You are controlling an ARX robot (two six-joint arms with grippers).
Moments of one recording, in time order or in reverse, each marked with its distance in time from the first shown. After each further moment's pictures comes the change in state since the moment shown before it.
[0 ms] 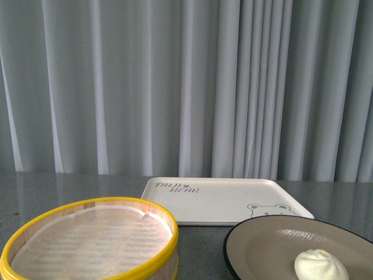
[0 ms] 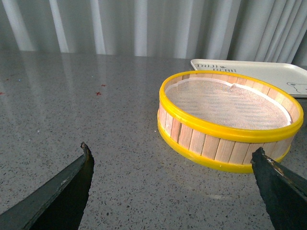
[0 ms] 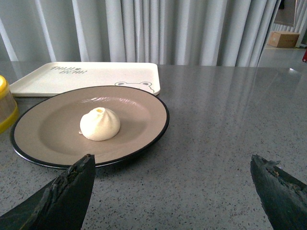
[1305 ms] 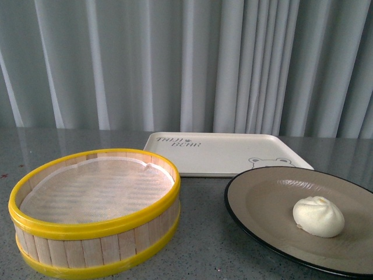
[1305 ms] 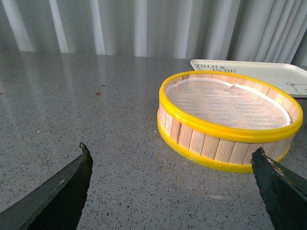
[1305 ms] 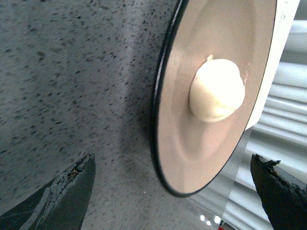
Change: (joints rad) left arm 0.000 -0.001 0.000 0.000 0.000 0.000; right arm 0.058 1.070 0.541 -0.130 -0.222 -1.686
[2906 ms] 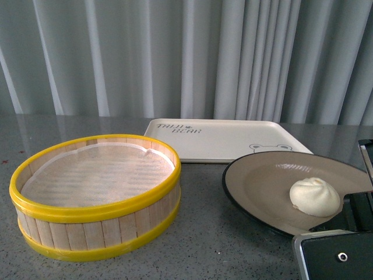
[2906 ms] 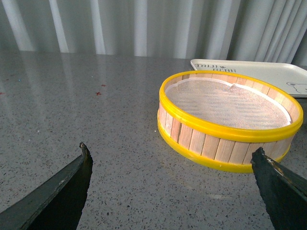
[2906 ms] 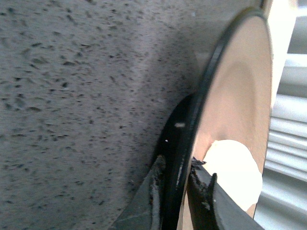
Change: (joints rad) left arm 0.000 0.000 0.000 0.000 0.000 0.000; right arm 0.196 0.296 0.013 0.330 0.066 0.148
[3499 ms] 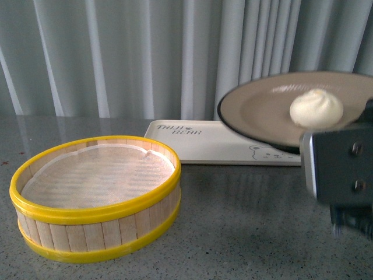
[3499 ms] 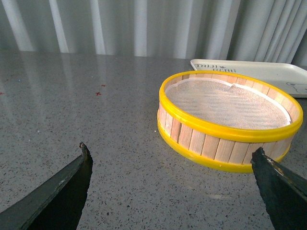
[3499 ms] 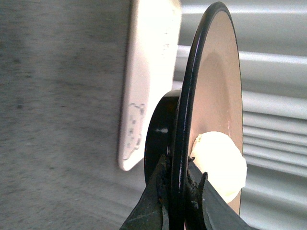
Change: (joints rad) left arm 0.000 0.000 0.000 0.000 0.000 0.000; right arm 0.001 -0.115 0.060 0.186 0.055 -0.051
